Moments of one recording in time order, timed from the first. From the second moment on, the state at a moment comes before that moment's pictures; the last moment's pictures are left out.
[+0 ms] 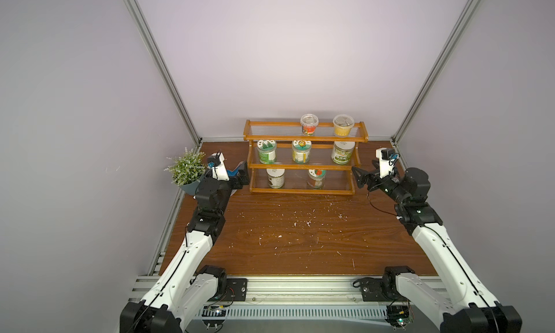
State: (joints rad) left arm -0.17 0.91 0.64 0.24 0.01 -0.24; right arm 0.08 0.97 0.84 -0.07 -0.38 0.02
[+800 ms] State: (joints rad) left arm -0.17 1.07 0.82 0.20 0.64 -0.43; right arm 0.10 1.50 1.50 -0.29 -0.45 -0.03
